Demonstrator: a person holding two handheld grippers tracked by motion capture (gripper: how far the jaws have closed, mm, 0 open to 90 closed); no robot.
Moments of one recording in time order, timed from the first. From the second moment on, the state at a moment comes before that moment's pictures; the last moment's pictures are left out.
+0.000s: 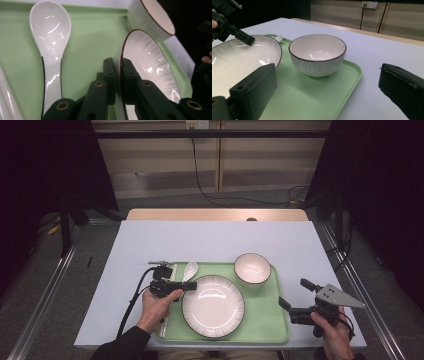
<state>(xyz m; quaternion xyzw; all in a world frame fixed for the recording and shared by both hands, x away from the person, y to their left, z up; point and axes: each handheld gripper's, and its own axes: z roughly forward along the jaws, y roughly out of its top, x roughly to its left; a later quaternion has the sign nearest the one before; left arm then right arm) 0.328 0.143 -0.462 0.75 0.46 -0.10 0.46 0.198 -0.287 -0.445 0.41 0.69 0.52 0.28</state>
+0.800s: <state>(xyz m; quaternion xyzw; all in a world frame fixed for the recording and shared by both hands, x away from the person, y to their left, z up) 0.333 0.140 -0.475 0.78 0.45 -0.07 0.43 0.198 -0.286 -0.445 0.41 0.69 0.52 0.28</state>
